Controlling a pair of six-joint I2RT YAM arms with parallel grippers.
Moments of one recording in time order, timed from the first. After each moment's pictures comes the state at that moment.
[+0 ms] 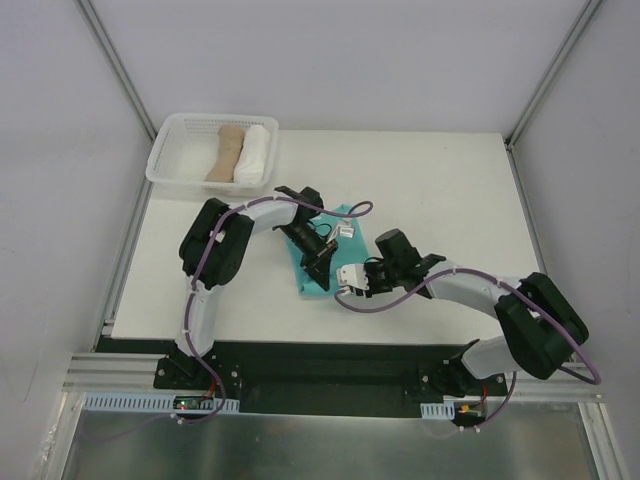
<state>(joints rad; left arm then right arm) -0.59 2.13 1.48 -1.00 1.06 0.68 0.68 1.39 0.61 -0.16 -0.37 -1.09</state>
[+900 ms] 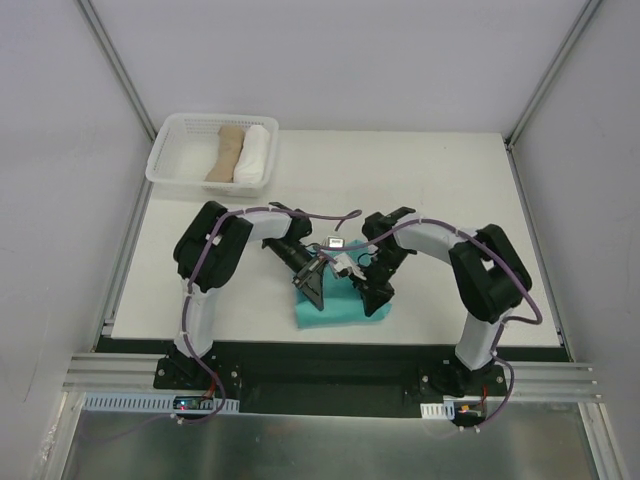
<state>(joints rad) -0.57 2.08 1.28 -1.08 1.21 0.58 0.61 1.78 1.11 -1.11 -0.76 -1.23</state>
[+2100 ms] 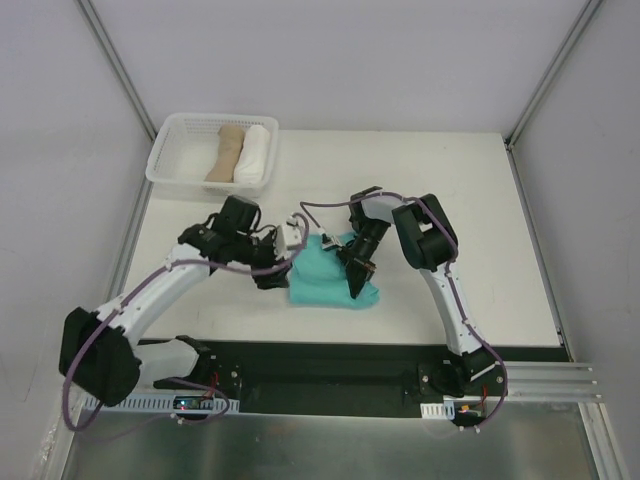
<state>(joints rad) -0.41 1.26 0.94 -0.72 0.70 0.57 0.52 2.52 1.80 -1.62 -0.89 -0.82</state>
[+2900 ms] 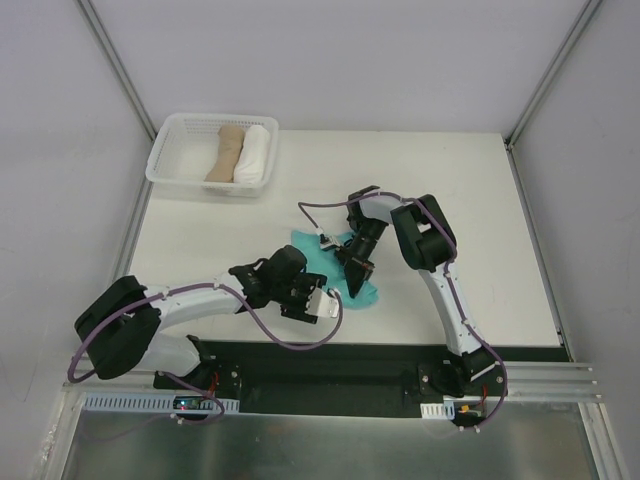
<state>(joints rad) -0.89 1.33 0.62 -0.20 0.36 0.89 0.53 2.53 1.82 -1.62 -0.87 -0.78</state>
